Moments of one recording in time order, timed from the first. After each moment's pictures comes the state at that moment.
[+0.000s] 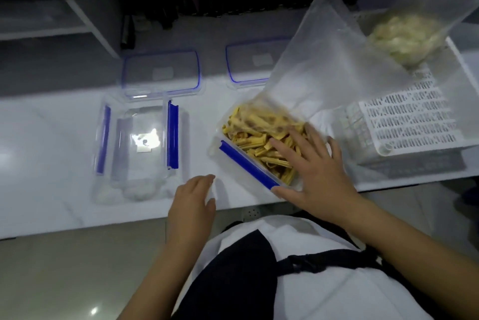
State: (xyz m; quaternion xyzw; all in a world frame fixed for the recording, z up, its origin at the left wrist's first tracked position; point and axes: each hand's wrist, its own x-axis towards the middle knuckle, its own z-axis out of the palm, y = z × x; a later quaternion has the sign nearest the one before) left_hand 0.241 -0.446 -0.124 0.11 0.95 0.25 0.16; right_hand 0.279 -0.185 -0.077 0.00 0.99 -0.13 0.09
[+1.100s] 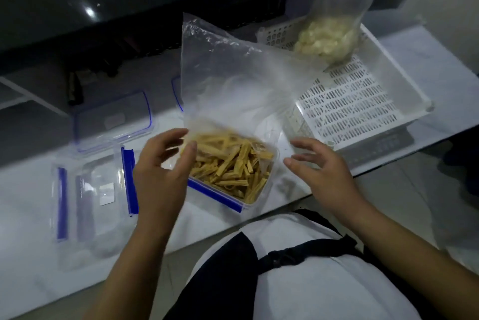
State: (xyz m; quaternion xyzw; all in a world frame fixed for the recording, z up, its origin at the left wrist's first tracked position) left_hand 0.169 -0.354 -0.036 0.16 0.83 0.53 -0.01; right_hand 0.314 -0.129 -0.058 0.30 0.74 -0.59 -0.09
